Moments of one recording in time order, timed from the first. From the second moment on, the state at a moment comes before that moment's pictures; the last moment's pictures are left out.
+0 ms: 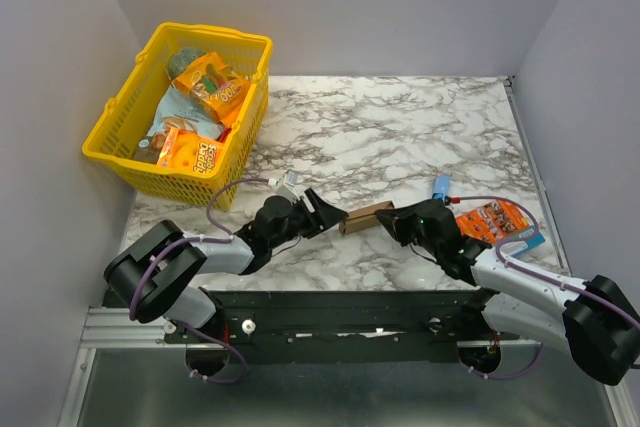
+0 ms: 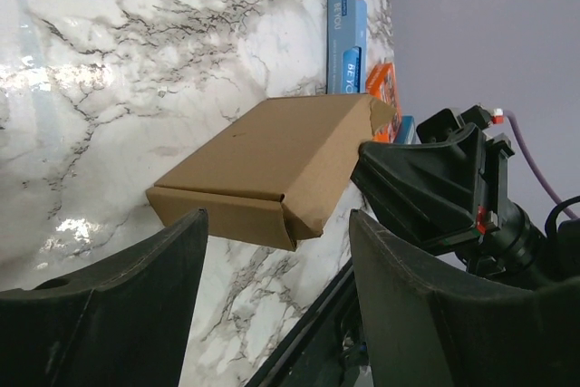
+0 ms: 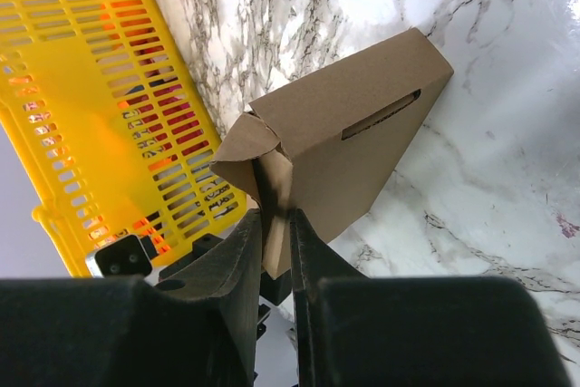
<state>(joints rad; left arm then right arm) -0.76 1.44 0.36 0.78 0.11 -1.13 0.67 1.03 0.31 0.14 0.19 1.65</state>
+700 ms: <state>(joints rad) -0.75 1.57 0.35 0.96 0.13 -1.21 0.67 1.03 0.31 0.14 0.19 1.65</state>
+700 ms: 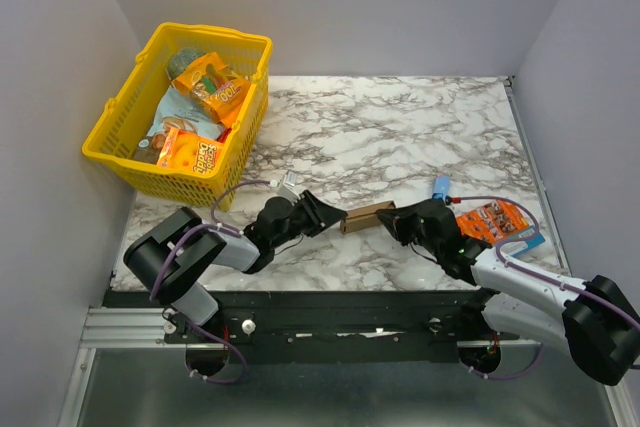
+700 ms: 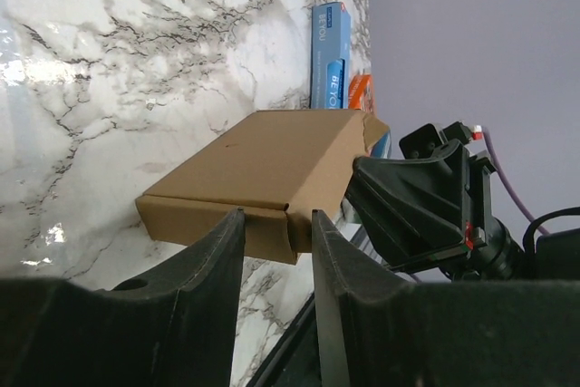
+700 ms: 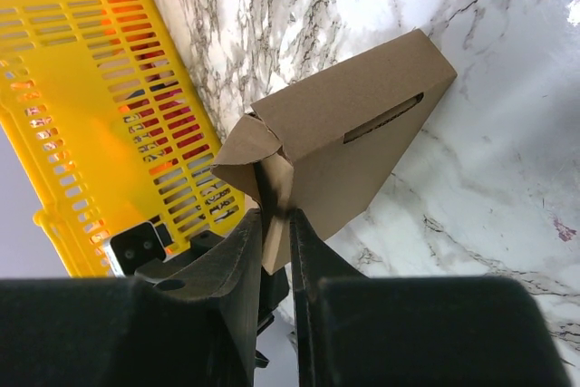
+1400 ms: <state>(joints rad) -0.74 1.62 0.60 0.66 0.17 -0.84 0.65 1.04 0.32 0.13 0.23 1.65</state>
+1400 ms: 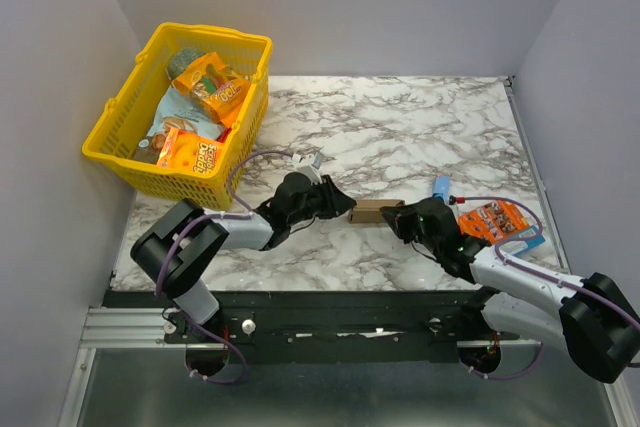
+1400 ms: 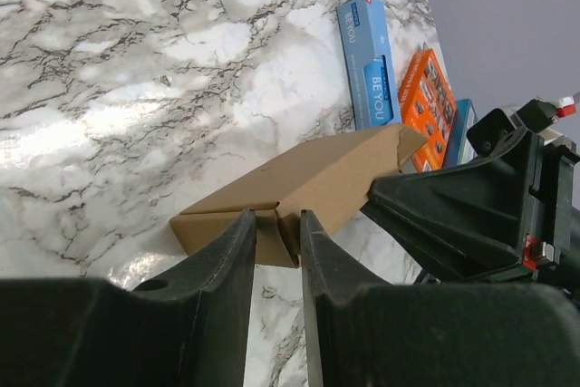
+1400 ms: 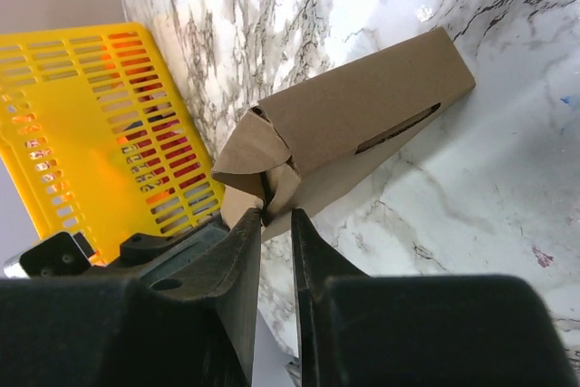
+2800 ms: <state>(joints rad) -0.76 1.70 0.75 0.57 0.21 -0.72 0.16 0.92 0.57 -0.38 -0.23 0.78</state>
